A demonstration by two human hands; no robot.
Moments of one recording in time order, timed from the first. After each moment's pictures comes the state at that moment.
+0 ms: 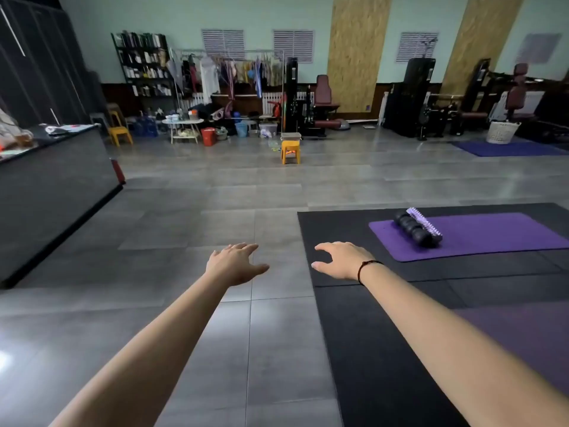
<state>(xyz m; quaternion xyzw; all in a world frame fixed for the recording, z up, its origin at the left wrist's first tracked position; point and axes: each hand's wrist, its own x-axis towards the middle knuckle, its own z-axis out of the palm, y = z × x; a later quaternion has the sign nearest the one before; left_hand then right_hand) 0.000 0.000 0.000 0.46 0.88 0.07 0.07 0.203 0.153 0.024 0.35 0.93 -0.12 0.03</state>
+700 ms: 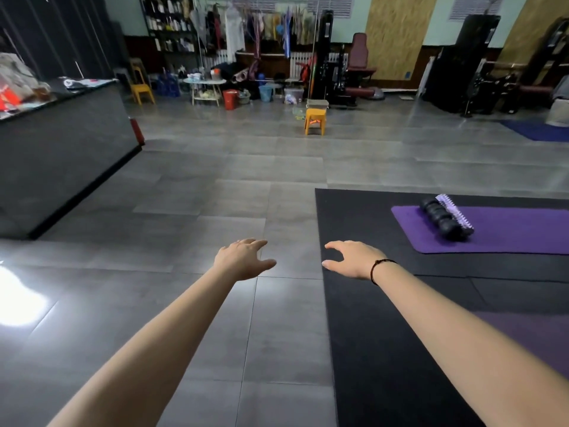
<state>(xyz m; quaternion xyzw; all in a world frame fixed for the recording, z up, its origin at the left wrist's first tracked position) -0.018 0.069 -0.048 0.43 0.89 0.04 0.14 0.169 0.247 -0.028 0.32 0.93 -0.13 0.11</state>
